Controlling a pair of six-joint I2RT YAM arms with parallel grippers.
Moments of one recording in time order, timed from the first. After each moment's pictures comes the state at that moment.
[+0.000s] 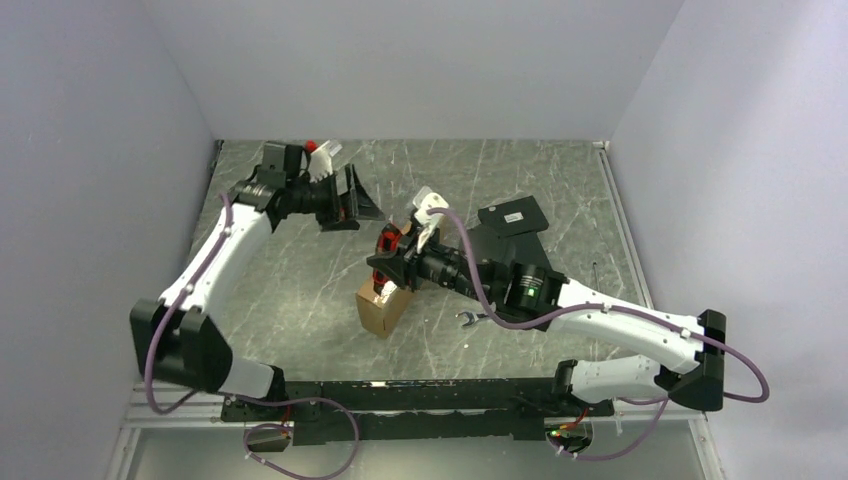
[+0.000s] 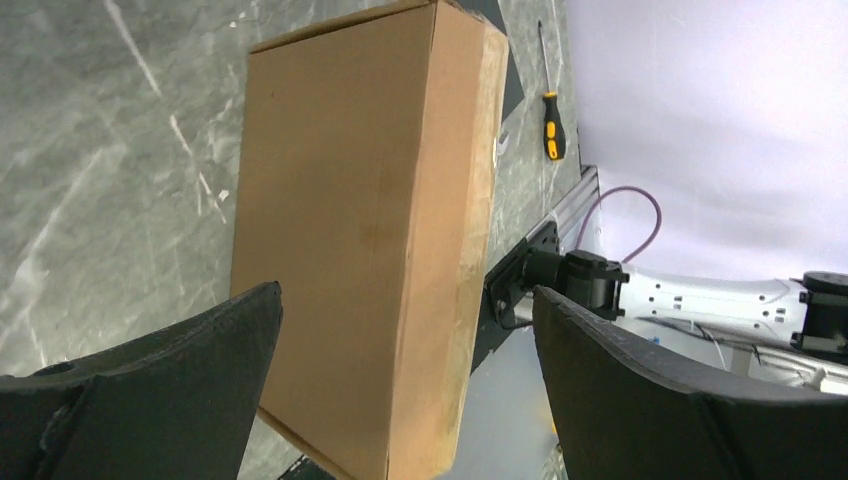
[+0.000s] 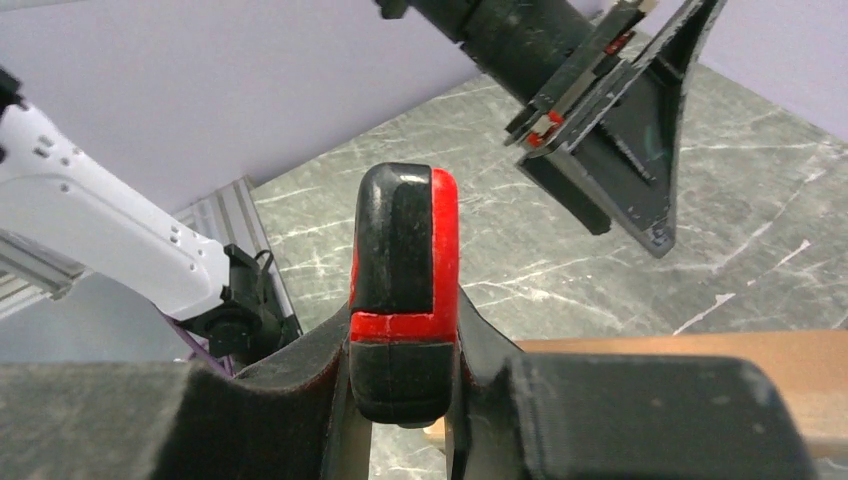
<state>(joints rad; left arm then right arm) -0.22 1.37 1.26 -0.65 0.72 -0.48 1.18 1.19 1.14 -0.03 0.08 0.18</state>
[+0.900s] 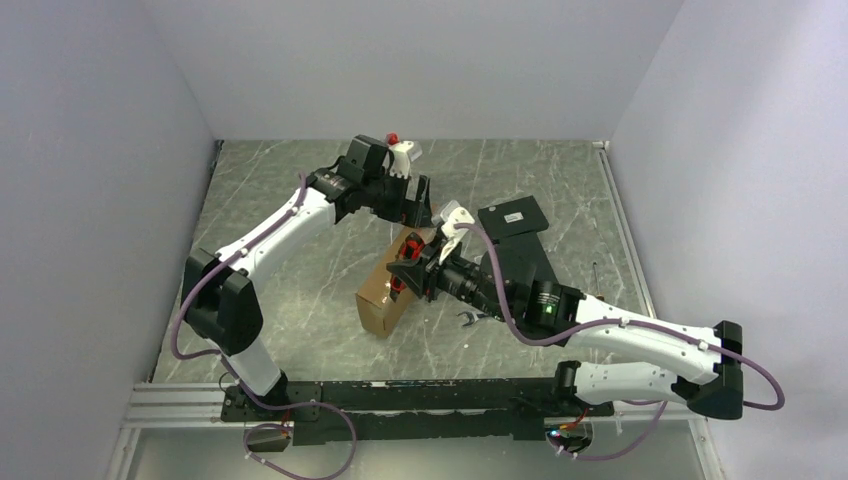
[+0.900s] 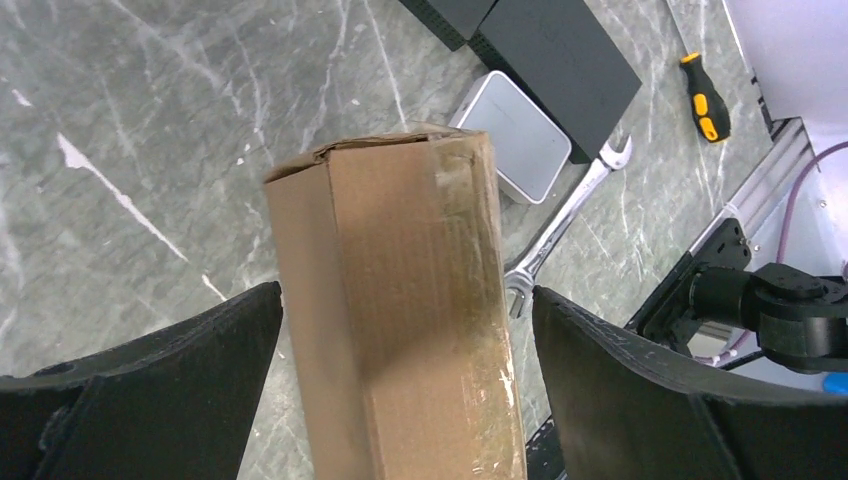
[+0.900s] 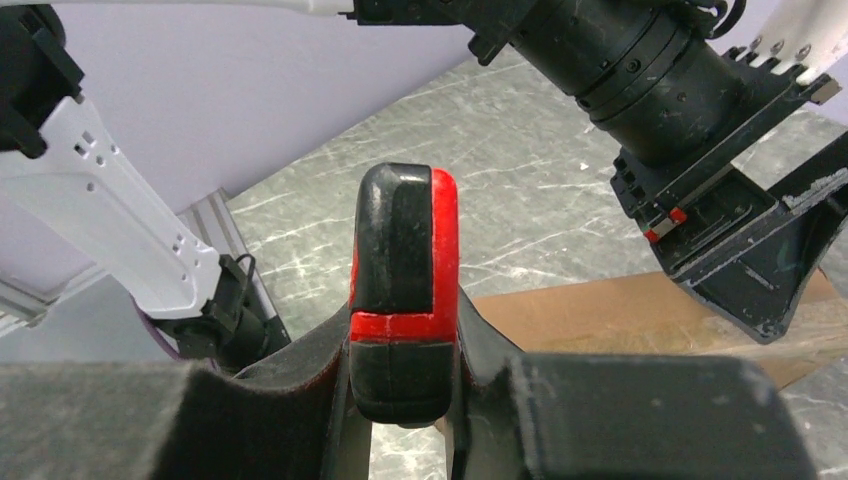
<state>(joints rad) -0.56 1.67 1.51 -0.56 0.37 -0.25 1.21 1.03 0.97 0.03 0.21 0.23</state>
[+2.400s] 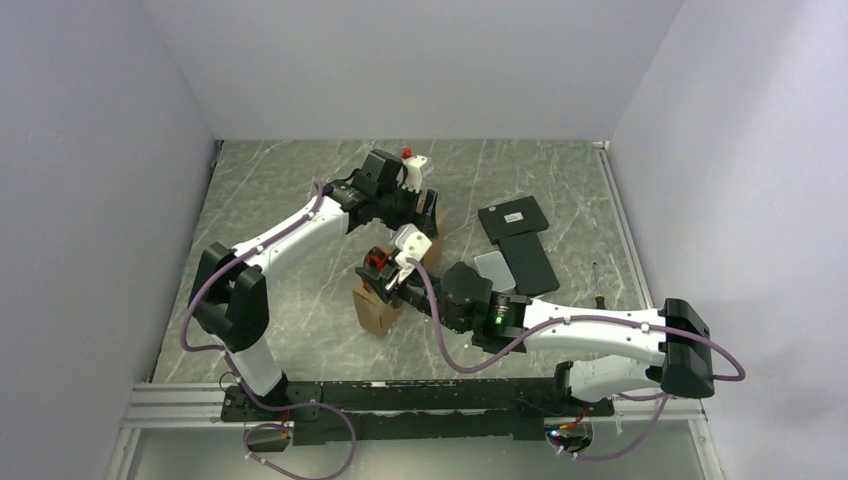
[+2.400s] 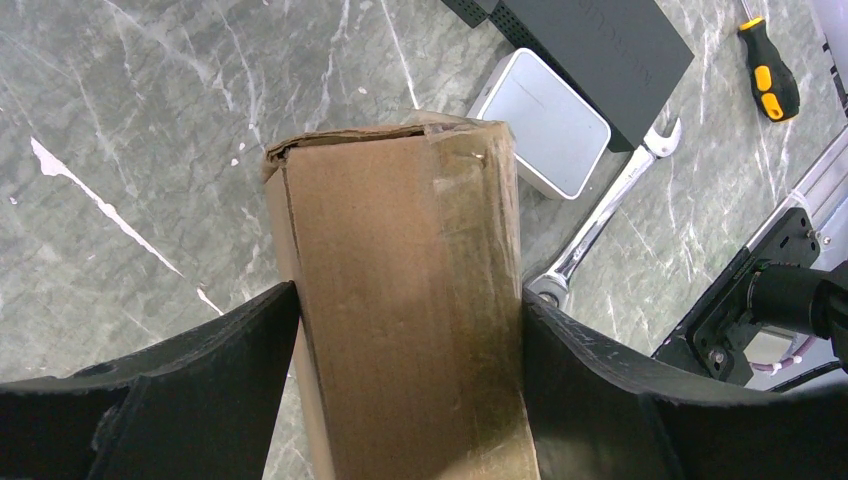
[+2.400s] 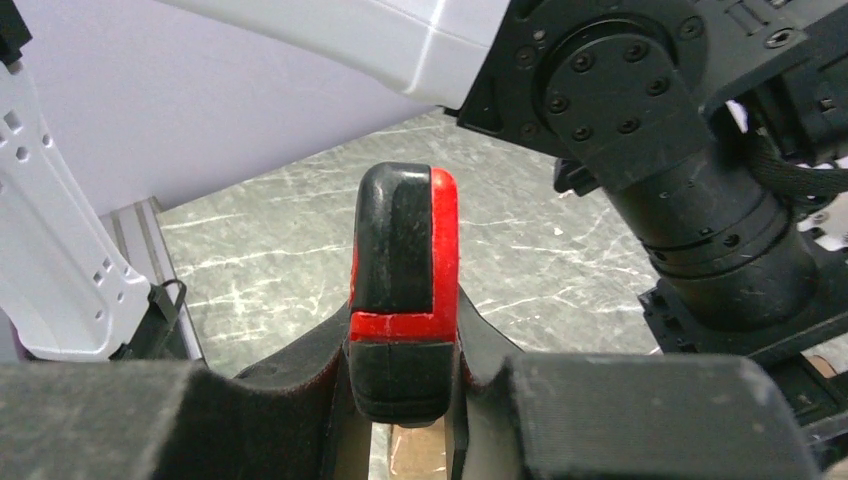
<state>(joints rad) -0.62 1.71 1.43 -0.47 0.32 -0.22 1.31 1.24 0.91 0.39 0.33 -0.01</state>
